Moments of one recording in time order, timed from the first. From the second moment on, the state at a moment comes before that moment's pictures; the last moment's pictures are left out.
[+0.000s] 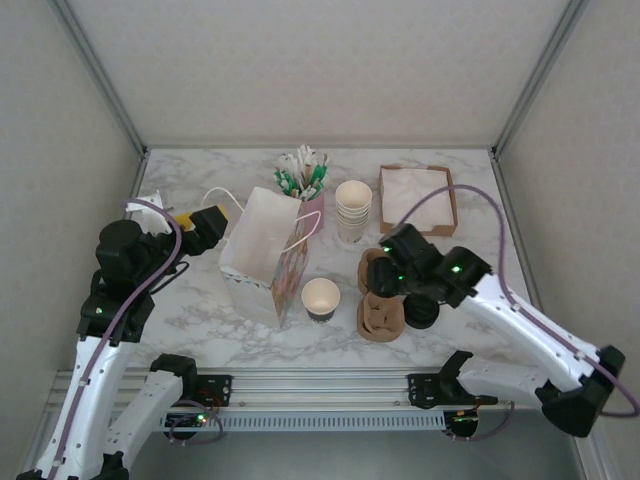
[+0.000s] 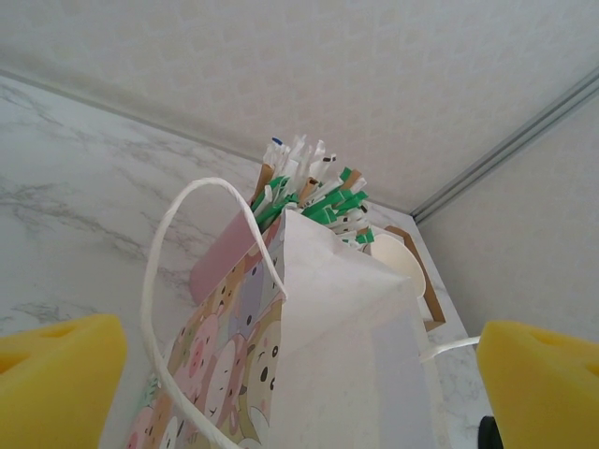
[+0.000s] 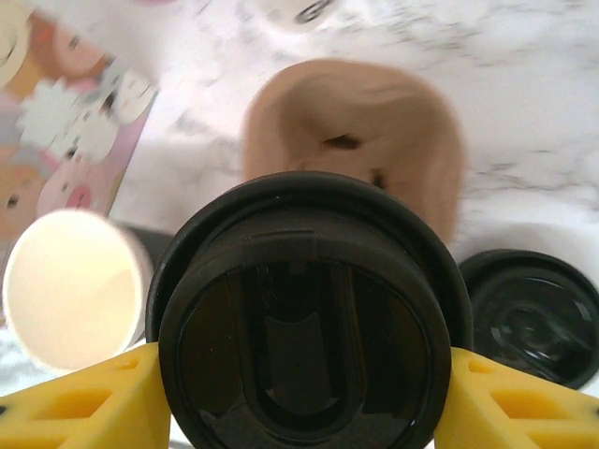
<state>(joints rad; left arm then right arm) -0.18 0.68 0.93 -0.47 0.26 -0.57 0.86 1.09 1.11 -1.08 0.16 0.67</state>
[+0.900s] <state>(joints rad) -0.18 0.68 0.93 -0.47 0.26 -0.57 1.13 1.54 1.31 -1.01 0.13 0.65</state>
